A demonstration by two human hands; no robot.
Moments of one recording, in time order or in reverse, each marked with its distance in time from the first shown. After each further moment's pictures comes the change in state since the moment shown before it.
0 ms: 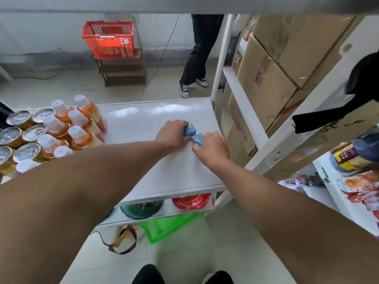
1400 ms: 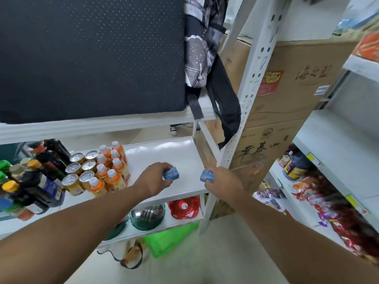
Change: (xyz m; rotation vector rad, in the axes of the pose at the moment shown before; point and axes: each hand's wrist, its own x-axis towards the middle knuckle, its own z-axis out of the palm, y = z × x) left_hand -0.256 0.070 -0.175 -0.086 -0.007 0.127; right_hand -0.241 0.000 -0.211 0.022 -0.068 -0.087
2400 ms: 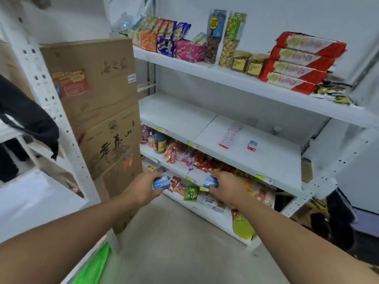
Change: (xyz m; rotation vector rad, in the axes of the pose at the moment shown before) left_hand -0.064 0.304 0.156 0.024 -0.416 0.714; right_hand -0.371 0.199 -0.080 -0.055 0.282 0.746
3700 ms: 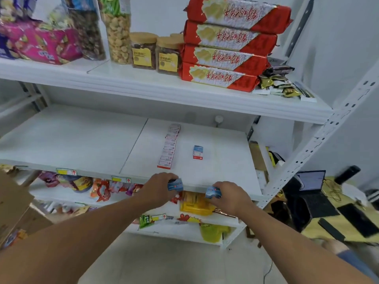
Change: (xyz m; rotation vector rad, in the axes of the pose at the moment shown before) left_hand 0.367 0.218 0.146 -0.059 -0.317 0.416; right_hand 0.130 0.285 -0.037 0.164 0.016 0.465
